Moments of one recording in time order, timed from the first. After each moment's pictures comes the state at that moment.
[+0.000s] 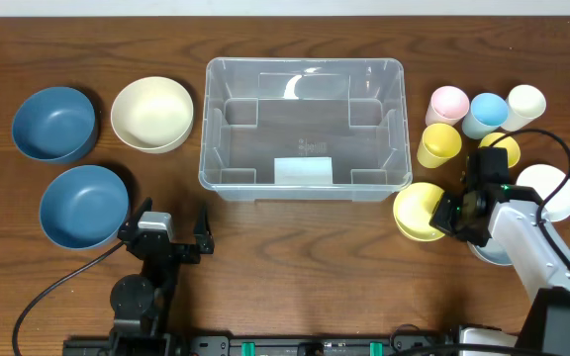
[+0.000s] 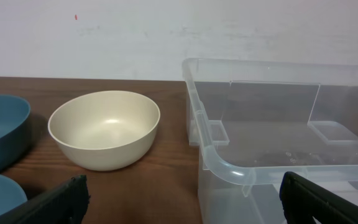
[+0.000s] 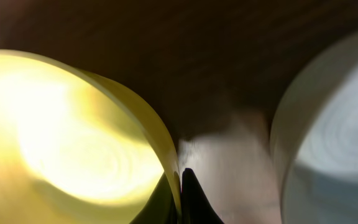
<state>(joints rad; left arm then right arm) -0.08 0.01 0.02 -0.11 0.05 -0.09 -0.09 1.44 0.73 -0.73 -0.02 0.41</state>
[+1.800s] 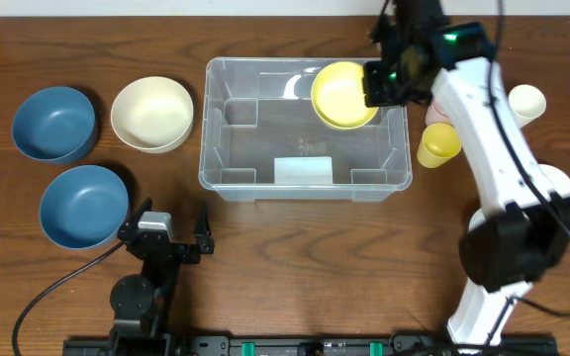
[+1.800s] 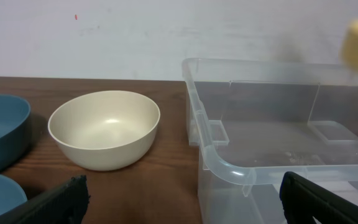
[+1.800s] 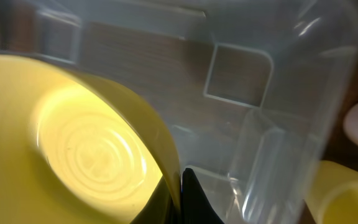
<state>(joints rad) -0.08 0.01 0.02 -0.11 0.05 -0.09 0.26 2.02 1.96 -1.17 -0.17 0.15</state>
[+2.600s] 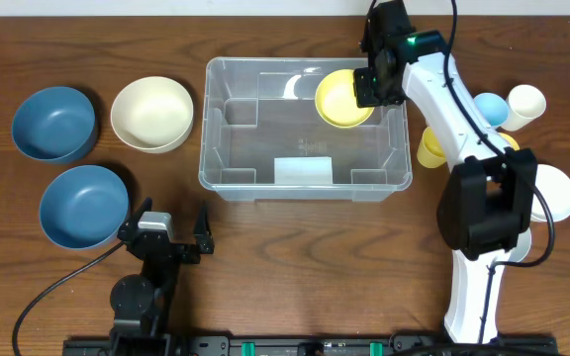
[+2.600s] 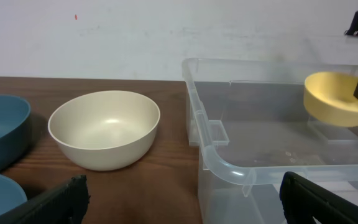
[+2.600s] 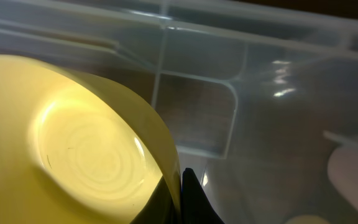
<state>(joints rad) -0.08 0.01 0.02 -0.11 0.05 -0.09 0.26 2.20 1.96 -1.01 0.00 0.15</state>
